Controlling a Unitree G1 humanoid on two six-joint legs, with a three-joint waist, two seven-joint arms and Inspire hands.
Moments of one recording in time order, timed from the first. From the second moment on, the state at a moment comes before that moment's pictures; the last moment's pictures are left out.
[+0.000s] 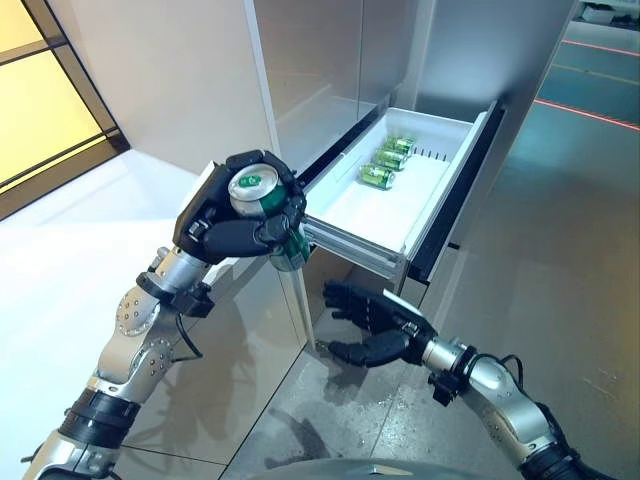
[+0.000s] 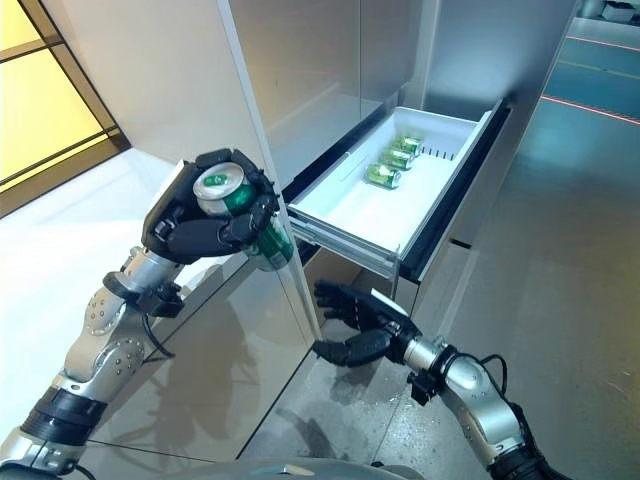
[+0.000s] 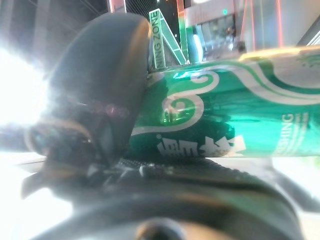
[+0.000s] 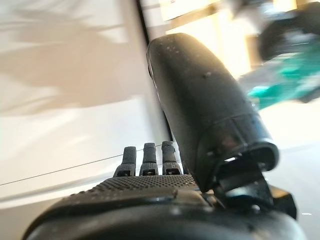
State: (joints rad) left arm -0.11 0.64 -0.17 -0.15 -0.82 -0.36 -0.44; right arm 0.00 -0.50 0.33 -0.01 0.56 -0.02 0.53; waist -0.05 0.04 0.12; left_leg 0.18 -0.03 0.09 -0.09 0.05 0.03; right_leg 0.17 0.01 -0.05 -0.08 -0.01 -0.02
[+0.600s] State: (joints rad) left arm -0.16 0.63 -0.32 -0.15 -0.82 -0.33 -0.50; right arm -0.10 -0.53 0.41 -0.07 0.69 0.07 0.50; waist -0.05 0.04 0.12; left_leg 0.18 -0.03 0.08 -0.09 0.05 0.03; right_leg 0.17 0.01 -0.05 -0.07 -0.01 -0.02
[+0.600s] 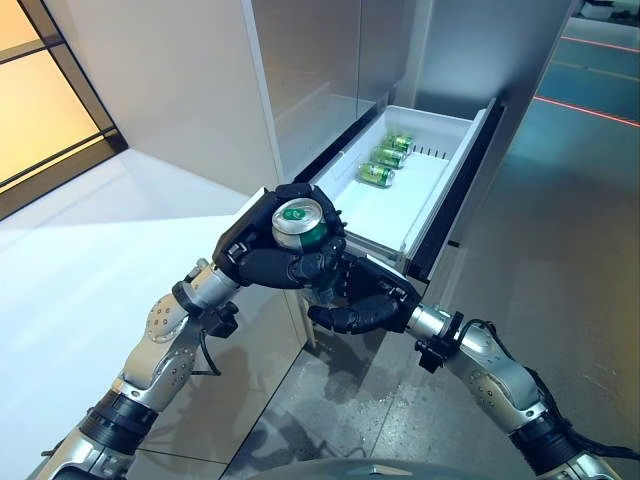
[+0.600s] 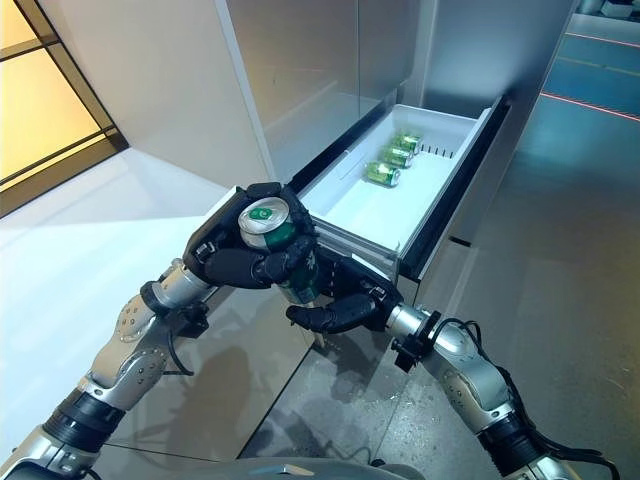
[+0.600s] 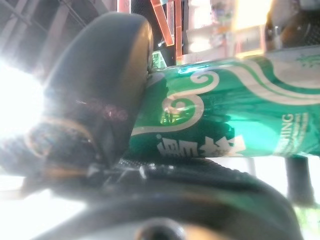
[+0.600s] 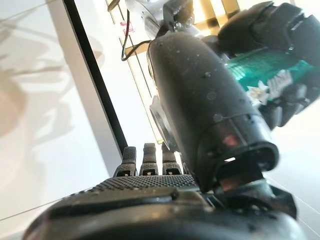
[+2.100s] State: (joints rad) left arm -0.20 0.58 -0.40 -0.06 -0.72 -0.25 -0.49; right arm -0.17 -0.58 0.49 -0.05 0.86 0.23 0.40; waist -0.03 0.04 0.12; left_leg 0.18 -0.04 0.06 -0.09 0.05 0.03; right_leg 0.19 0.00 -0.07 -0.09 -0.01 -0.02
